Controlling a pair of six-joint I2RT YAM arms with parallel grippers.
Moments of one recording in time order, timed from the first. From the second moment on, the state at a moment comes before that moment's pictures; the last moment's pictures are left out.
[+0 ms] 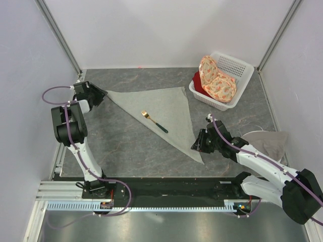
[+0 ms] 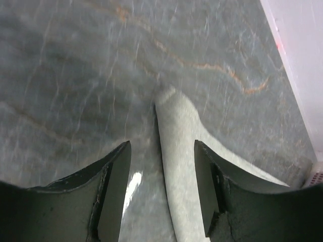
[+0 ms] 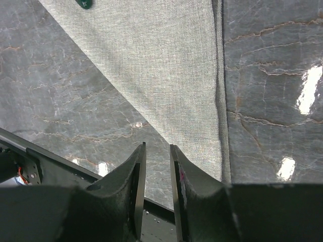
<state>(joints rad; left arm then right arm) 0.26 2.03 1.22 0.19 0.24 -0.74 0.60 1.03 0.53 -0.33 -0.12 0.76</state>
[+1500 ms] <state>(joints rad) 0.27 2.26 1.53 0.02 0.43 -0.72 0.60 1.06 0.54 -0.34 -0.12 0.76</state>
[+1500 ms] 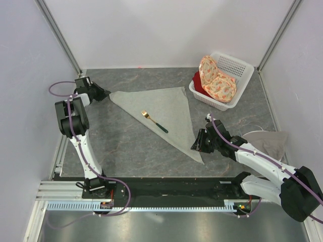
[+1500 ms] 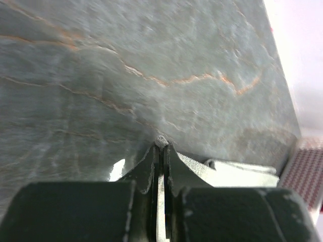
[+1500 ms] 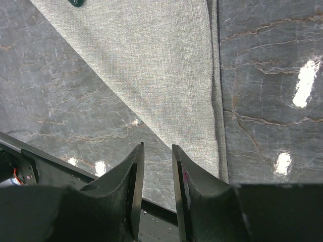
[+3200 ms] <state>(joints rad) -0.39 1.83 0.72 0.57 0.61 -0.66 0.60 0.99 0.55 -0.39 -0.09 0.68</state>
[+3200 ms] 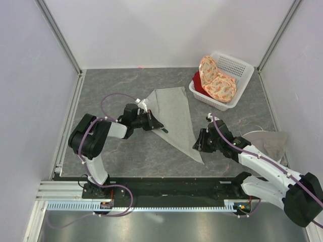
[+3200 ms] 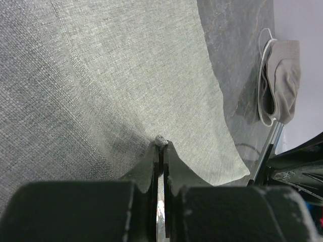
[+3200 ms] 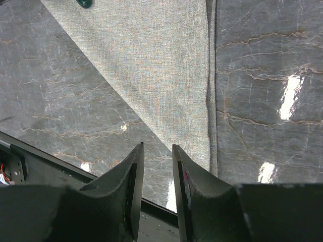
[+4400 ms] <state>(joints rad) -0.42 1.51 0.83 0.23 0.25 -0.61 0.60 1.03 0.55 -0.39 -0.09 0.69</state>
